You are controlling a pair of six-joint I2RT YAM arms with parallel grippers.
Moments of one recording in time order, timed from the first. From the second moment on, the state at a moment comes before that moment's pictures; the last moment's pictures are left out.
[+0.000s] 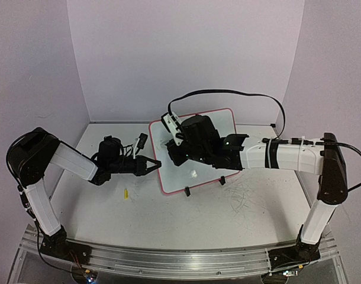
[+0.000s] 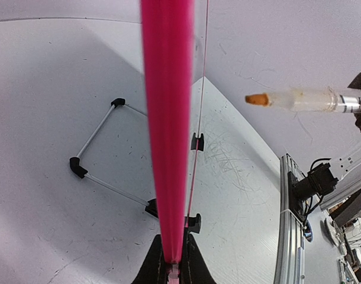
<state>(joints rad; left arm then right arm) -0.56 1.78 0.73 0.74 0.68 -0.43 1.03 1.81 1.45 -0.11 0.31 0.02</state>
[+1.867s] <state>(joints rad) -0.57 1.78 0.75 0.70 0.68 -0.42 1.02 1.86 1.47 -0.10 0.34 0.04</state>
